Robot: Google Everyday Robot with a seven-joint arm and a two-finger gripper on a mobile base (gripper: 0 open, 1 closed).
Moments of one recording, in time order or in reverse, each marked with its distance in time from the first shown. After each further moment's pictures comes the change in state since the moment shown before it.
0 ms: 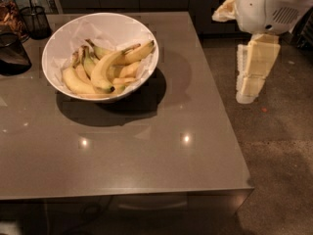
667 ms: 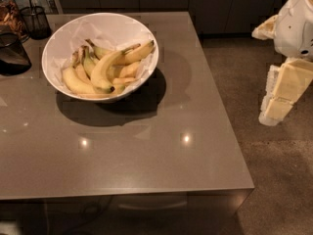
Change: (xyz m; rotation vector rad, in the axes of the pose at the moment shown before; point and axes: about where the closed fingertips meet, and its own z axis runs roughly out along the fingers) arm 0.054 0.037 -0.002 0.034 0.031 0.237
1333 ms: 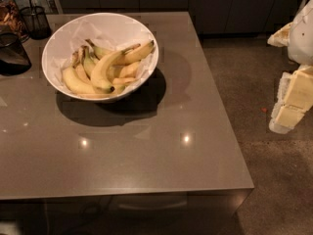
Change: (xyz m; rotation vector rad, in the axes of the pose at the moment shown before) arm 0.022 0.009 -0.001 0.001 0.039 0.080
